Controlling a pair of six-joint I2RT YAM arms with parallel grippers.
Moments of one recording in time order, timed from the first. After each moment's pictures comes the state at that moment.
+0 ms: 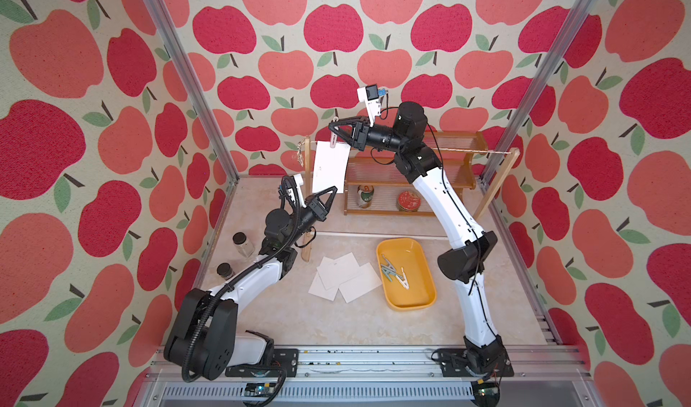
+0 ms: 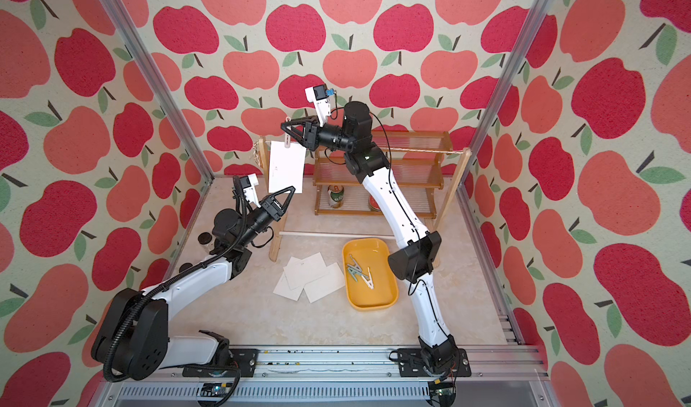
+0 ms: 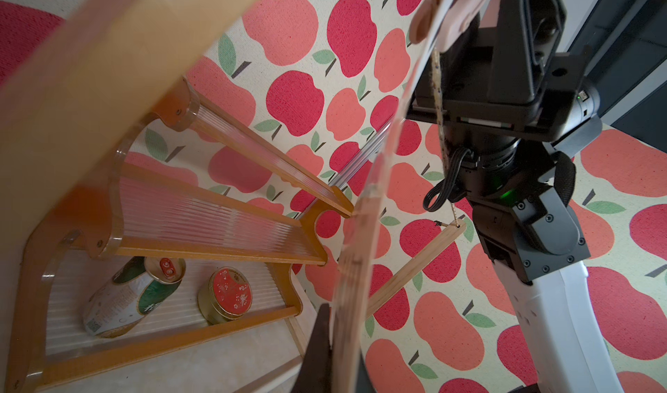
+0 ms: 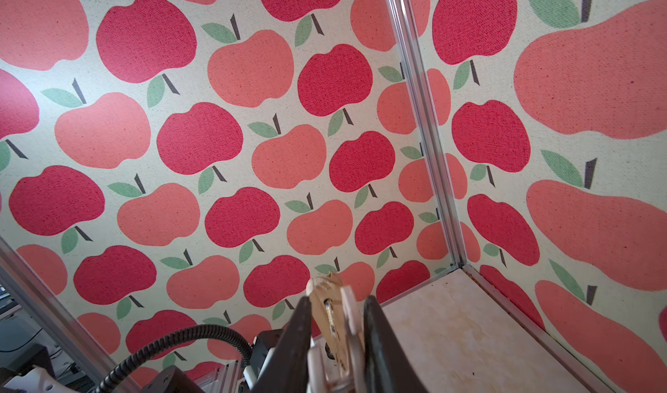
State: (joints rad) left arm -0.35 1.34 0.72 0.87 0.41 -0.90; right arm 0.63 2.26 2.67 -0.20 -0.79 0.47
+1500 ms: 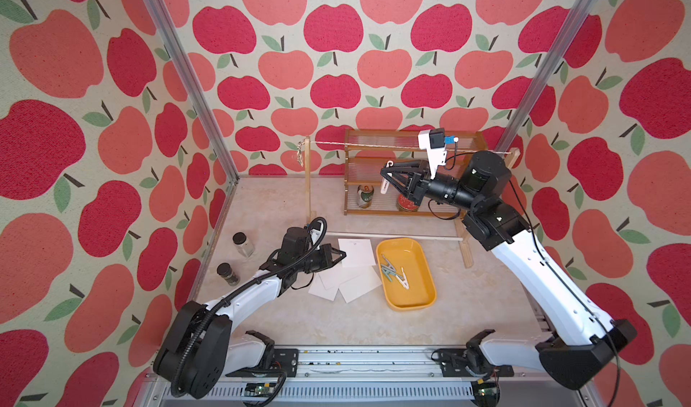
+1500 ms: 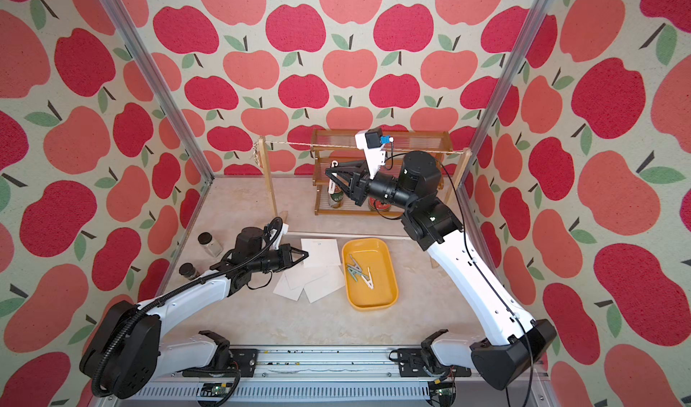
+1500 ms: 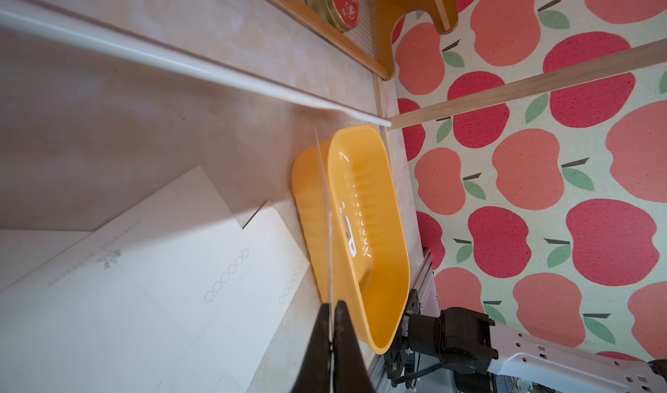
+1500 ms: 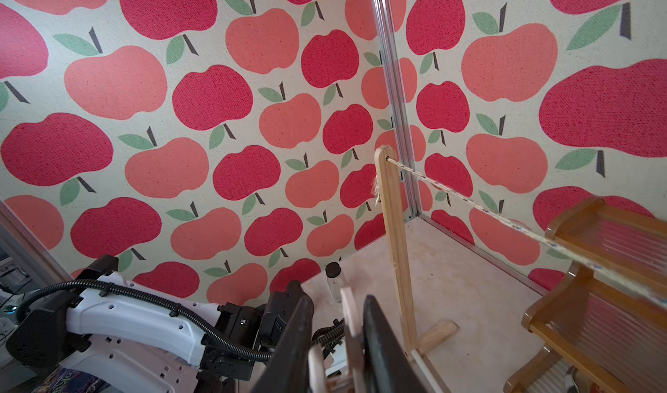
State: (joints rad) left arm -0.42 1.27 0.56 0.11 0.63 -0.77; right arm 0.60 1.26 1.46 -0.12 -0.64 0.31
